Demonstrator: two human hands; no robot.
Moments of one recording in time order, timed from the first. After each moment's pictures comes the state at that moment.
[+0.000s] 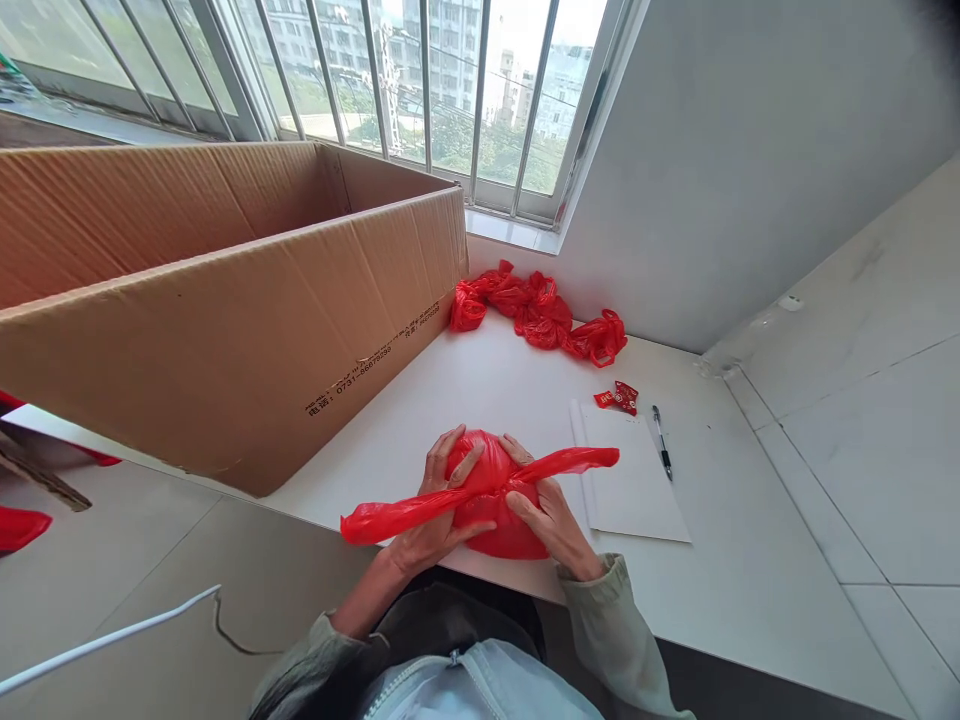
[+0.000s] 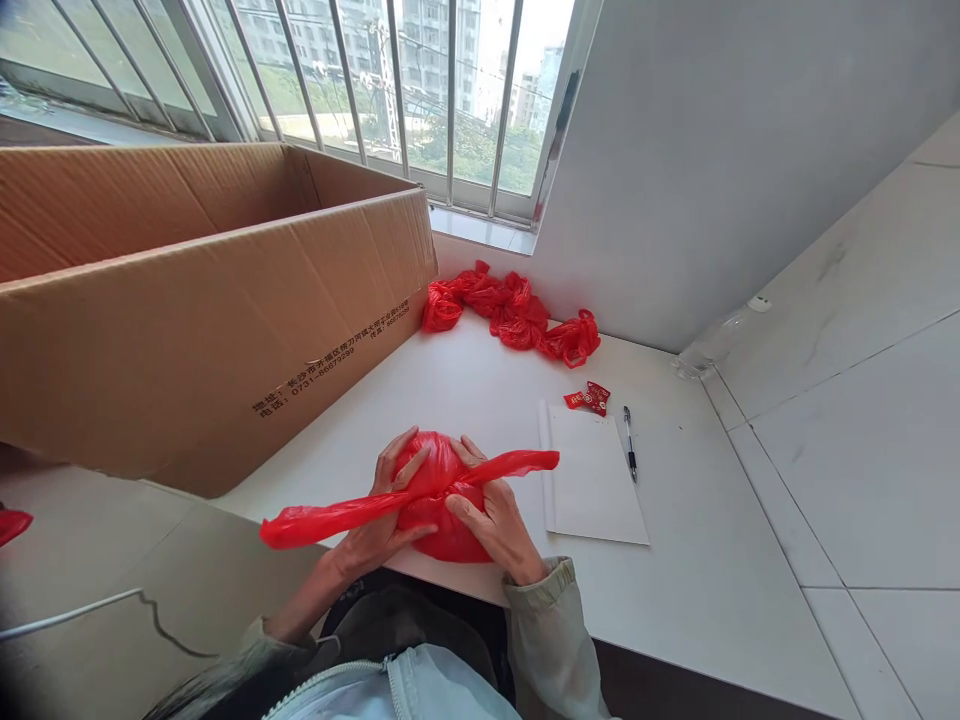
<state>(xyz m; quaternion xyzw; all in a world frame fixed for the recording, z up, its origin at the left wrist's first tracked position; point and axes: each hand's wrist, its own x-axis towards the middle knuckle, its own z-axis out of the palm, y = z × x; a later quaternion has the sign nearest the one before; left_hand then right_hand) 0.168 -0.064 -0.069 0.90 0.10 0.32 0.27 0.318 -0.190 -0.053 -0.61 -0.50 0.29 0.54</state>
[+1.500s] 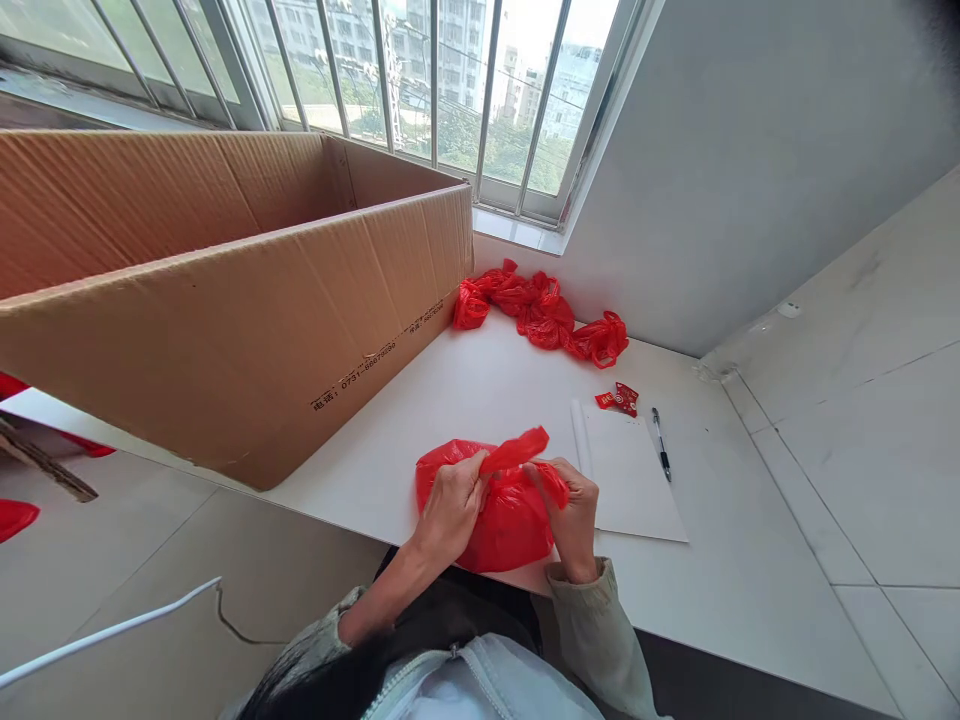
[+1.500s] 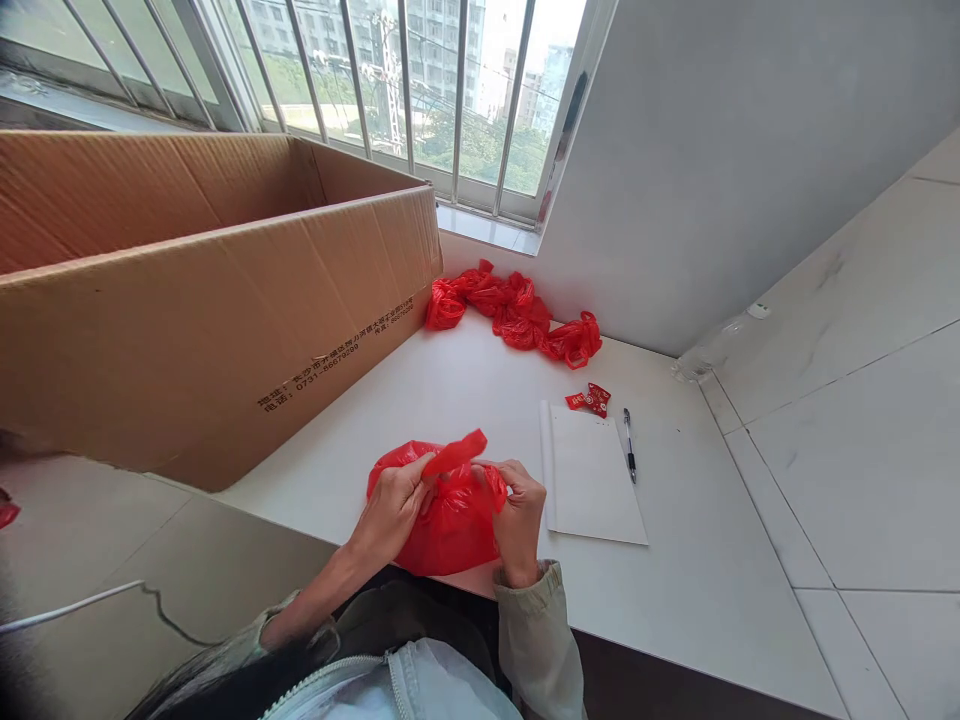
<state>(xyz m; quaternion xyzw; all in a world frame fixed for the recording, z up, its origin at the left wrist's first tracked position) 0.185 -0.080 -0.023 0.87 0.24 0.20 0.37 0.311 -0.194 -0.052 -0.71 -0.35 0.11 0.60</state>
